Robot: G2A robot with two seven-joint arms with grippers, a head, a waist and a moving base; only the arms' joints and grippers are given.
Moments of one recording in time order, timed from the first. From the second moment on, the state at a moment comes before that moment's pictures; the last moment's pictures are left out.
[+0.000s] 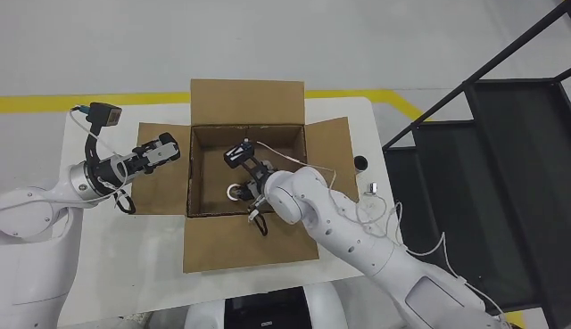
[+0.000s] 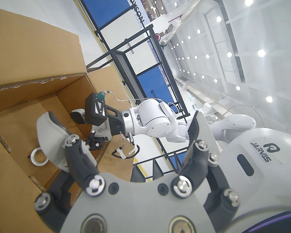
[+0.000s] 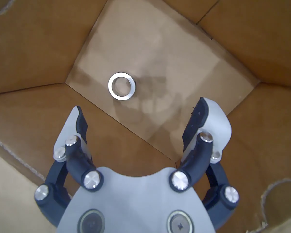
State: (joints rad) left arm 1.29 -1.05 -1.59 -1.70 -0.32 -0.38 -1.12; right arm -0.99 -1.42 0.75 -1.50 -1.07 0.18 0.98
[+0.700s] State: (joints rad) left arm 1.29 -1.05 -1.59 -1.70 -0.32 -0.38 -1.12; right arm -0.86 -1.51 0.66 -1.23 -1.00 0.21 0.98
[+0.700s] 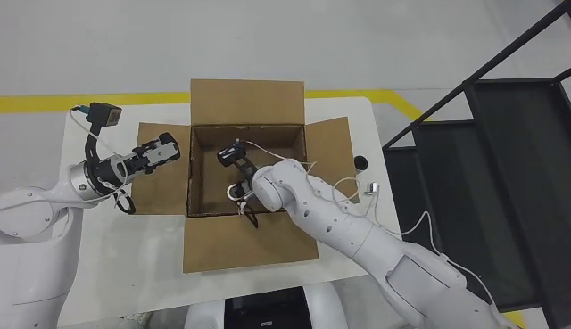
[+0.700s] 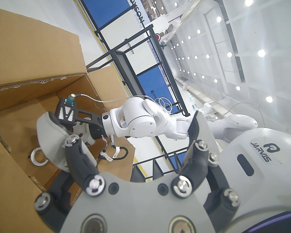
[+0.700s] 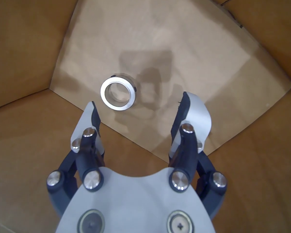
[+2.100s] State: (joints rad) left arm 1.29 -1.05 -1.59 -1.70 -0.32 -0.38 -1.12; right arm -0.78 -1.62 0.60 -0.98 -0.97 0.19 0.94
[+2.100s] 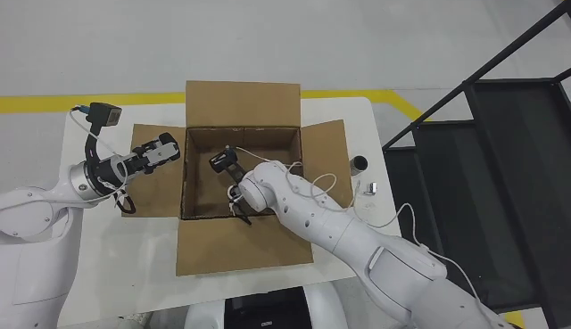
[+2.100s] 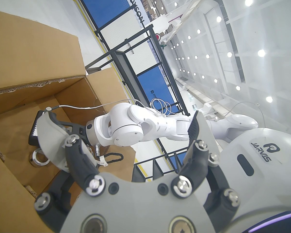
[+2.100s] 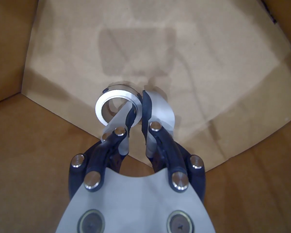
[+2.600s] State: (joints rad) left arm 1.29 -1.05 -1.59 -1.70 -0.32 -0.38 -1.12; right arm -0.86 -1.56 0.78 -1.27 -1.03 0.16 1.03
